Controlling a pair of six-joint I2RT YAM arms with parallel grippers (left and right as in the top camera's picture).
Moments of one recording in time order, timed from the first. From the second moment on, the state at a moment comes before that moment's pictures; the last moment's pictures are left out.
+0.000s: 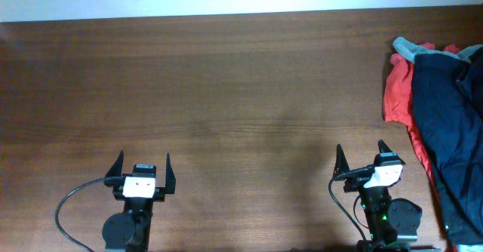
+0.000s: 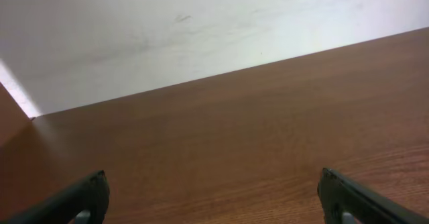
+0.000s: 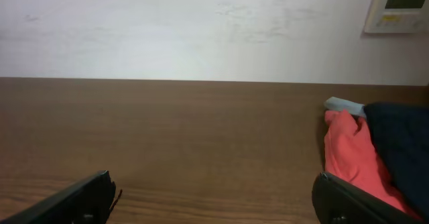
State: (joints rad) left arm -0.07 0.02 0.02 -0.08 -0.05 0.21; right arm -0.09 0.01 0.01 -0.06 -0.15 0.00
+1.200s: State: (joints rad) left arm -0.07 0.02 0.02 -0.08 -0.05 0.21; right arm -0.09 0.01 0.01 -0.07 -0.06 0.00
